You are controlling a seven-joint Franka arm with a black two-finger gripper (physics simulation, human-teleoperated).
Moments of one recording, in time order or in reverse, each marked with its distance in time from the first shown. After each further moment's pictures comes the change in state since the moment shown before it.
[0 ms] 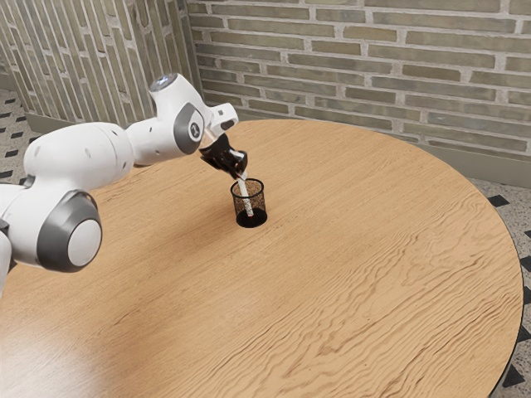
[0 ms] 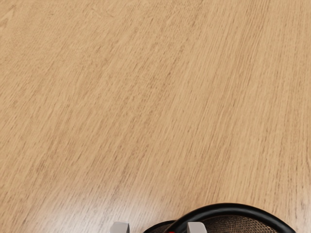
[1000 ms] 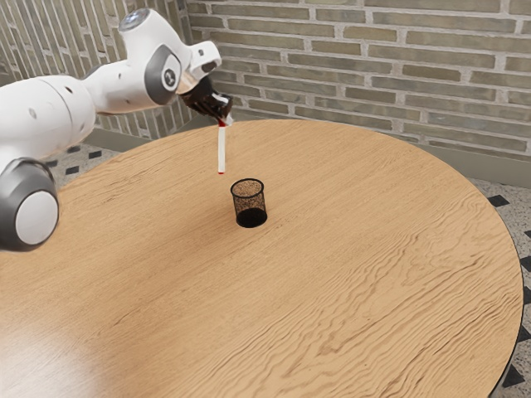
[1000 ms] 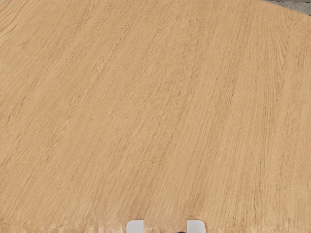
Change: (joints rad) arm -0.016 -0.293 -0.002 -0.142 0.119 0.013 -0.057
